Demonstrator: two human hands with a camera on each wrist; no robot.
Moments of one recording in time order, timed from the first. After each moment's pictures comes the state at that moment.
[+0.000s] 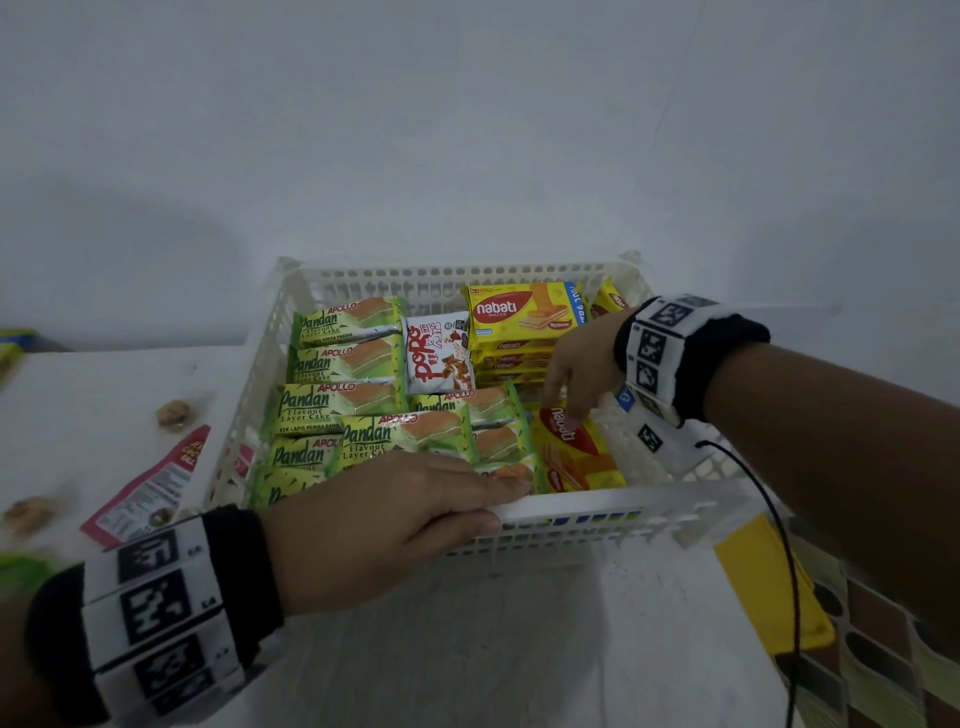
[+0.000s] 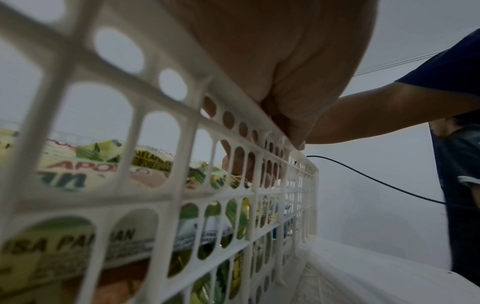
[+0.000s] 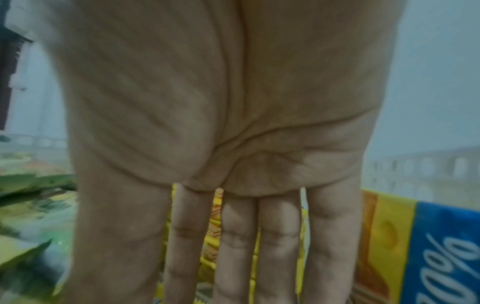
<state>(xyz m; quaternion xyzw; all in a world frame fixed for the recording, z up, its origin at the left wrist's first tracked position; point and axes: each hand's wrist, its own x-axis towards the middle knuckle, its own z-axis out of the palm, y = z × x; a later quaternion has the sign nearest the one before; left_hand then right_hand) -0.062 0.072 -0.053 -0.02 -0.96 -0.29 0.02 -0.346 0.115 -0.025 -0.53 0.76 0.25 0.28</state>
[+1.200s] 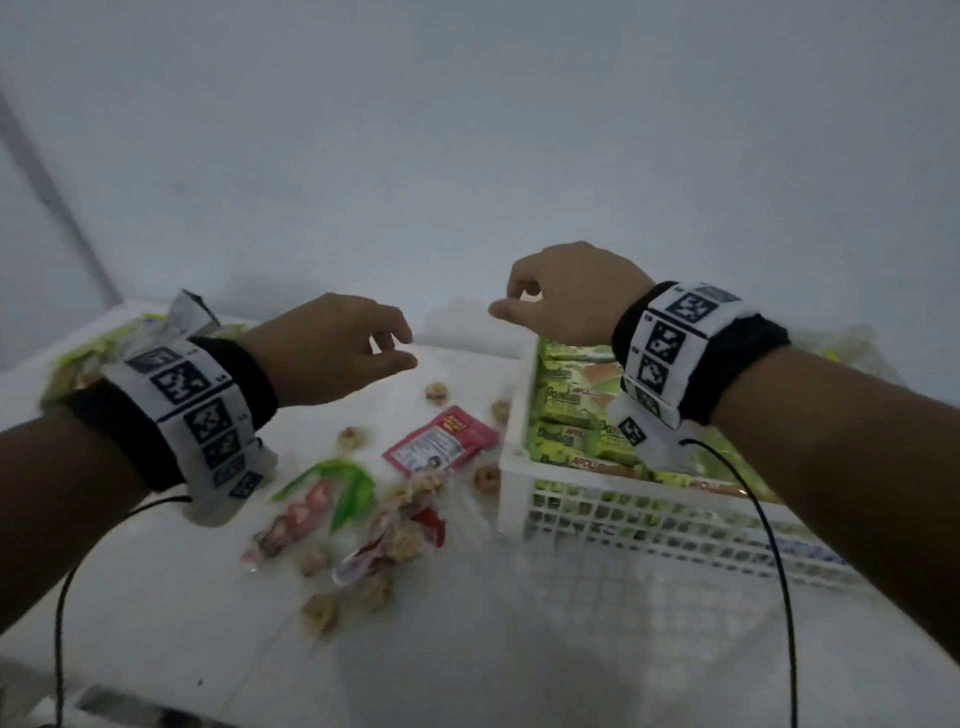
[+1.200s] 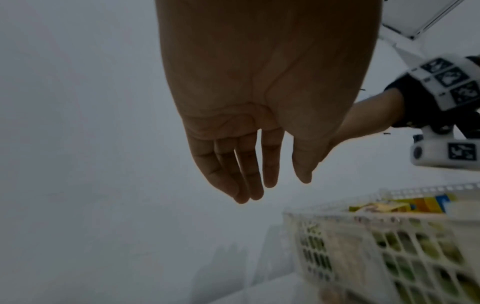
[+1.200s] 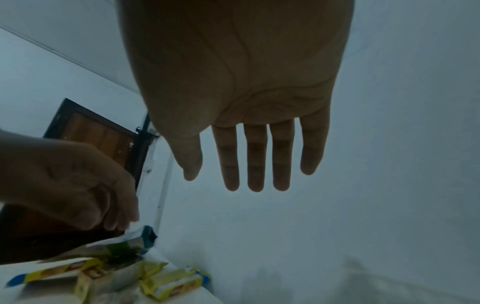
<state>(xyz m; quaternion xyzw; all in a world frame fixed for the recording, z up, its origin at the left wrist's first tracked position) 0.144 -0.072 0.018 0.34 -0.93 -0.08 0.11 -0.112 0.008 0.053 -0.67 0.74 -0.06 -0.02</state>
